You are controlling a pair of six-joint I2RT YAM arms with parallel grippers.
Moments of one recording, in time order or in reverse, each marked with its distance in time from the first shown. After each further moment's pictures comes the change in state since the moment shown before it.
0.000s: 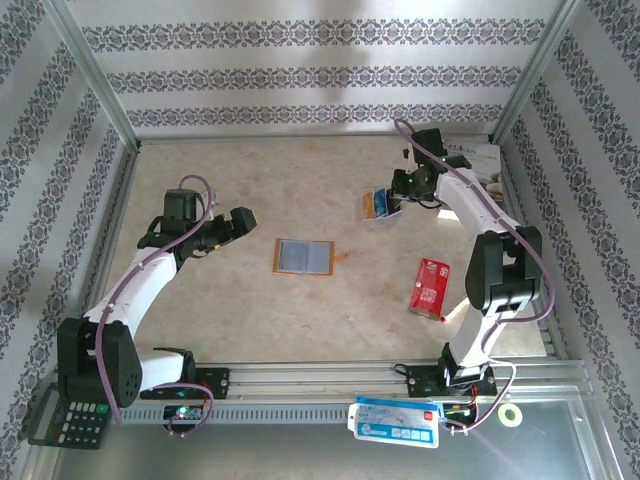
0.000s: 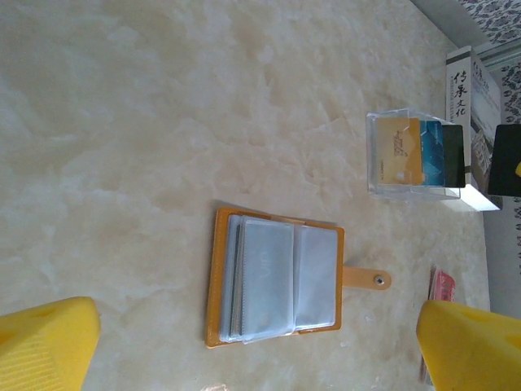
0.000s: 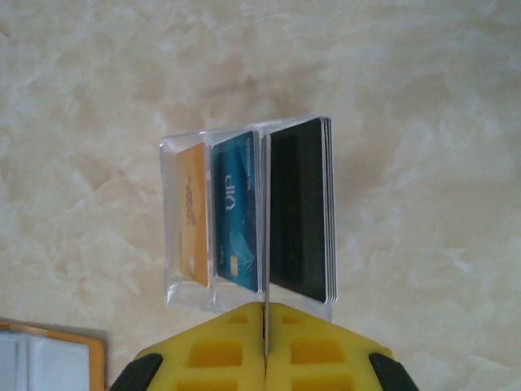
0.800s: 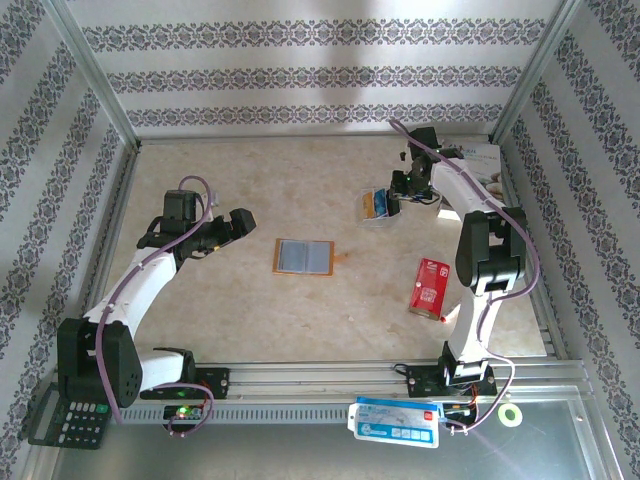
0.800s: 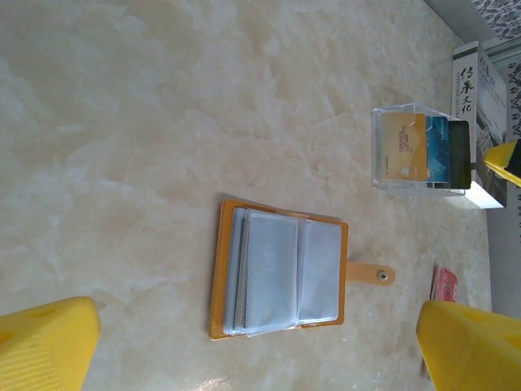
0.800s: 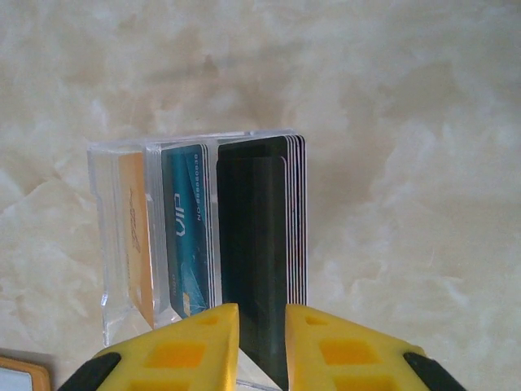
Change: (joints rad) left arm 0.002 -0.001 0.000 -0.017 0.005 0.000; right arm -0.021 0.154 0.113 -0.069 -0.004 -0.050
